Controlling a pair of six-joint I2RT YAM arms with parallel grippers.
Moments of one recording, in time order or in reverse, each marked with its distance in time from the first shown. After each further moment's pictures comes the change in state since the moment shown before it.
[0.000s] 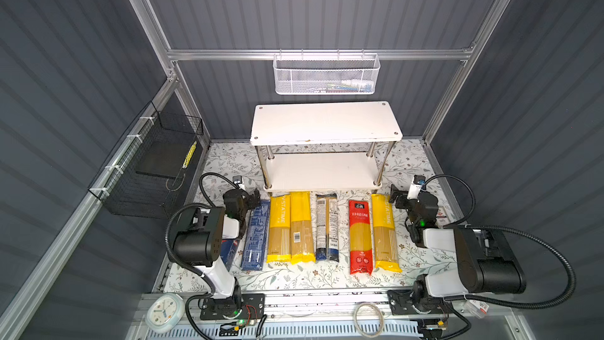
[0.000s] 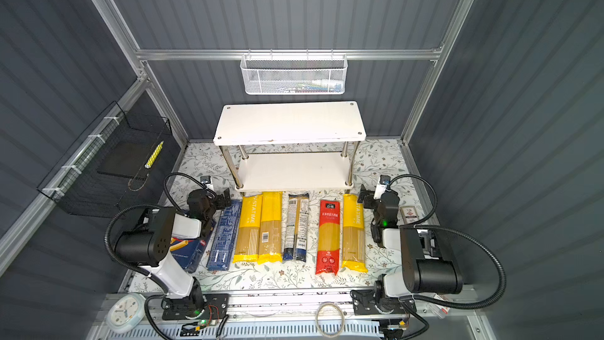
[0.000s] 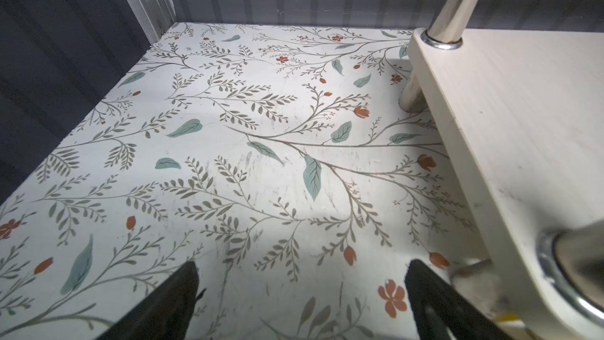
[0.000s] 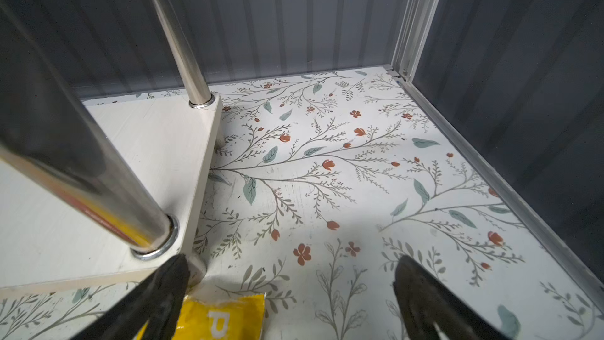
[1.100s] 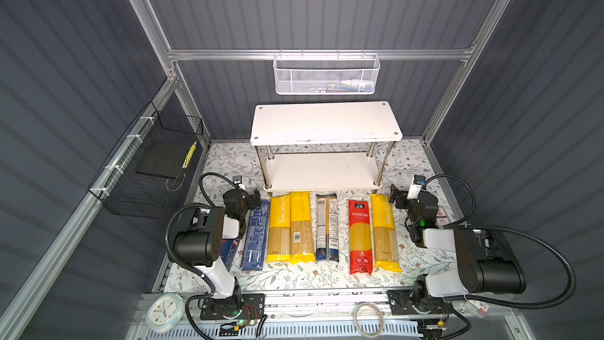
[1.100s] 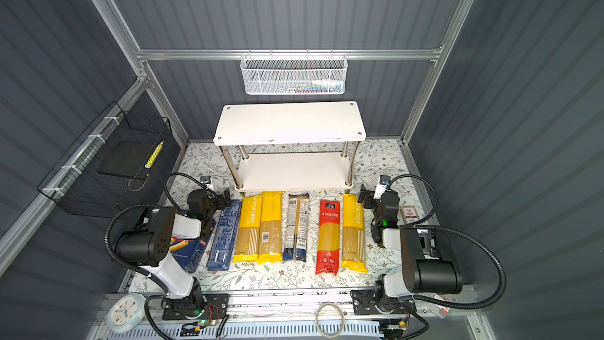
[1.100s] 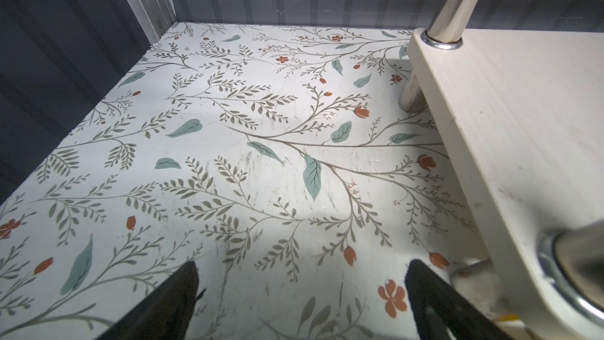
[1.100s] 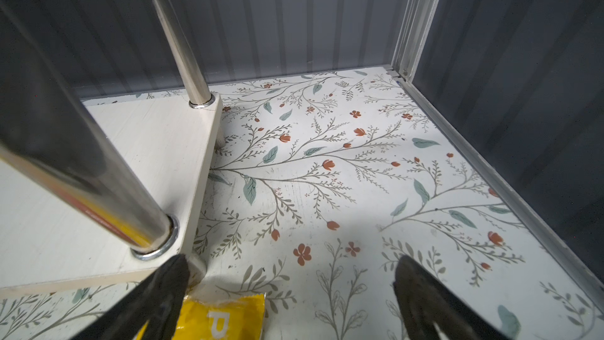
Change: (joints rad) left arm 0.000 0.000 0.000 0.000 0.000 0.000; right arm 0.000 0.000 0.000 0.000 -0.004 0.000
